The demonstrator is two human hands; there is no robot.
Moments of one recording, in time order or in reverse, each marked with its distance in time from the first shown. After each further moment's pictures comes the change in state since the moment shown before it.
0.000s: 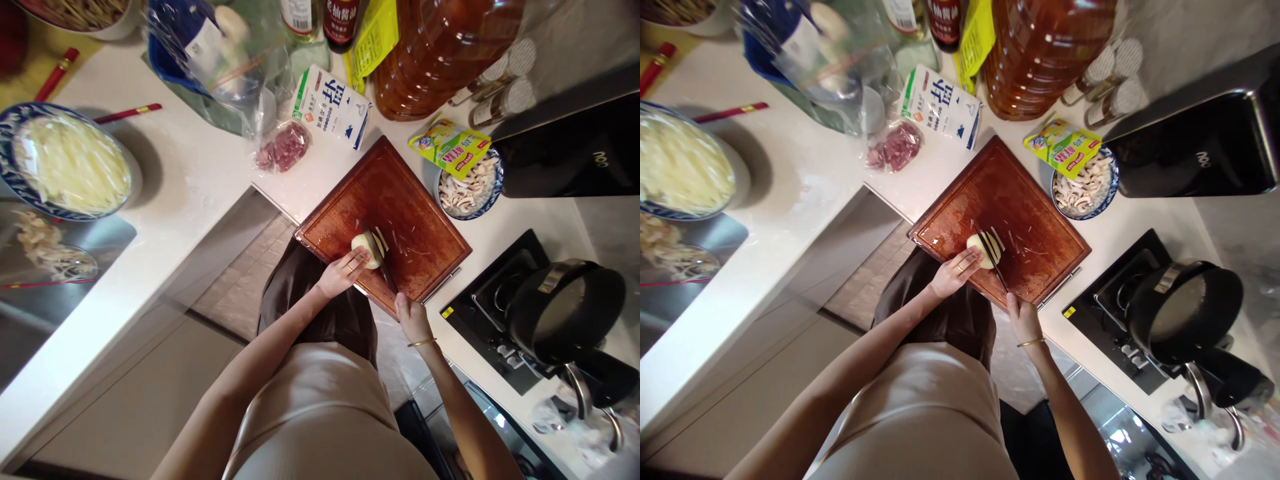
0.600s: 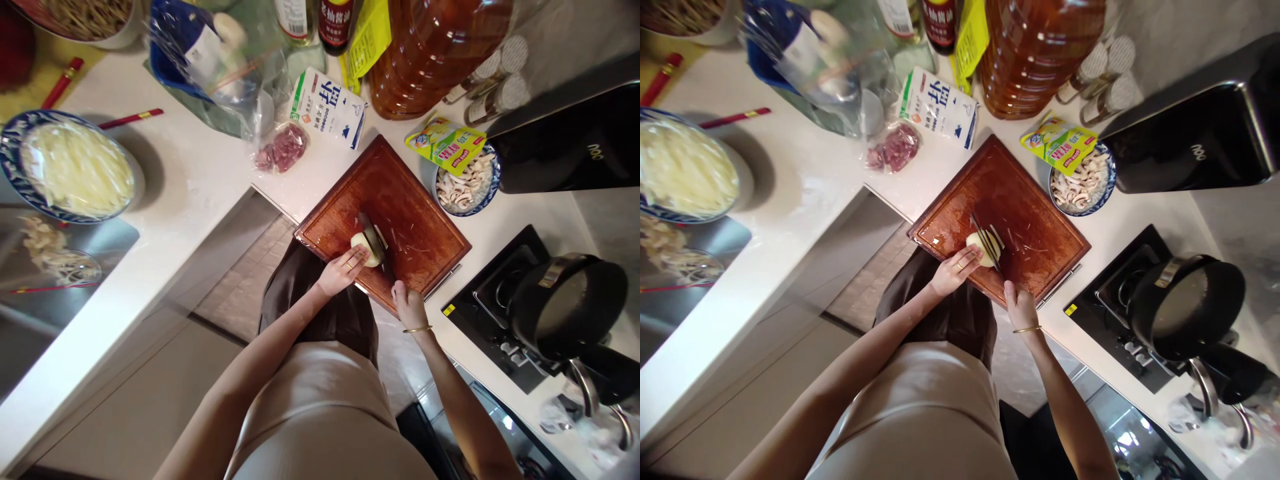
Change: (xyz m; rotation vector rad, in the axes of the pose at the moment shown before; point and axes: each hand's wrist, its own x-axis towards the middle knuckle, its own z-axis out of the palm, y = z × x) left_hand 0.001 0.000 -0.002 0.029 0.019 0.005; right_hand 0.009 -0.012 0.002 0.050 0.054 -0.020
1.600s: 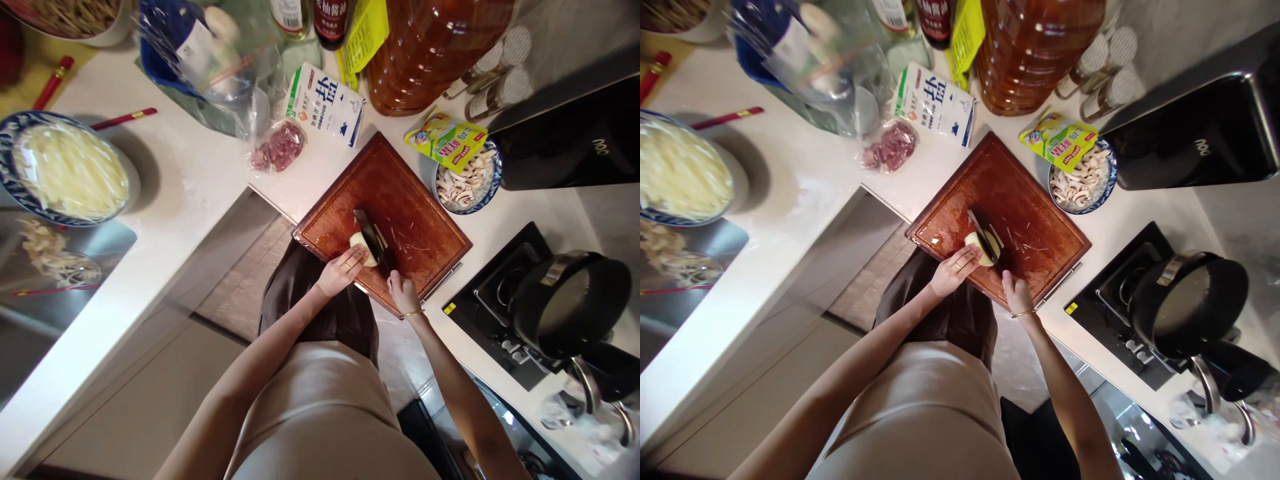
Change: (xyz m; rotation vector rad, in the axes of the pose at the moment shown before) left_hand 0.000 0.002 0.001 0.003 -0.040 -0.031; right_hand 0.028 0.016 0.018 0.057 -0.044 0.014
